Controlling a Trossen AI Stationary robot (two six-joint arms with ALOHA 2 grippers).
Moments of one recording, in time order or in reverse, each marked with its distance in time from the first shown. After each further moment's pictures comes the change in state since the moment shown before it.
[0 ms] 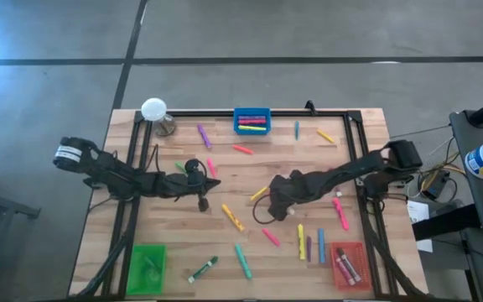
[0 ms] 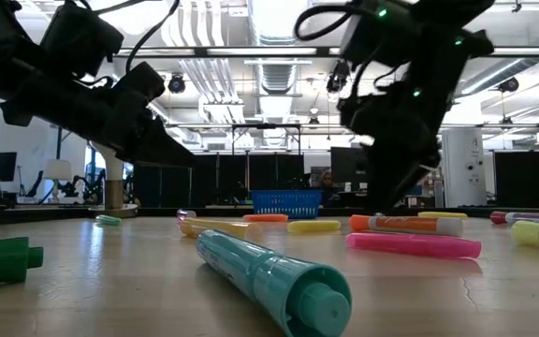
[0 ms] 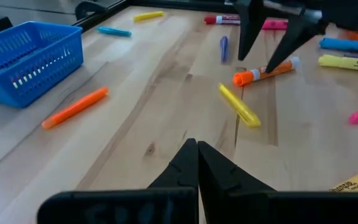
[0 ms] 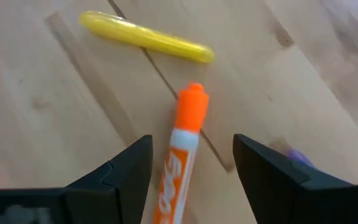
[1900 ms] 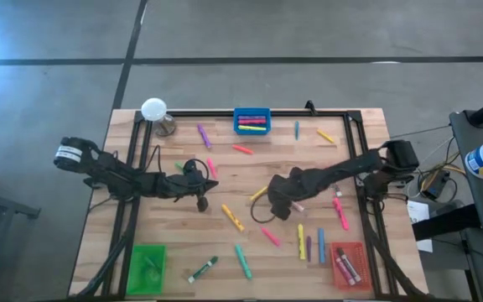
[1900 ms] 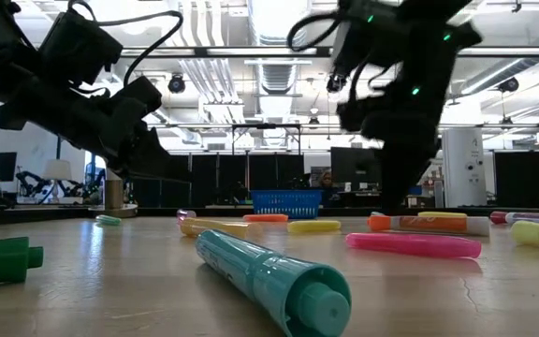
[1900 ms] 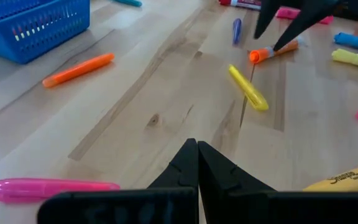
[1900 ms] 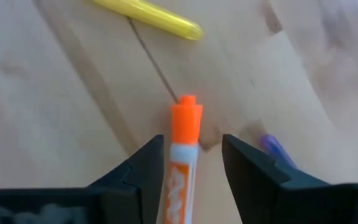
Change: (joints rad) left arm 0.000 0.005 -0.017 -0.054 -0.003 -0.141; right arm -0.029 0.020 0.074 -0.174 -0.046 -0.094
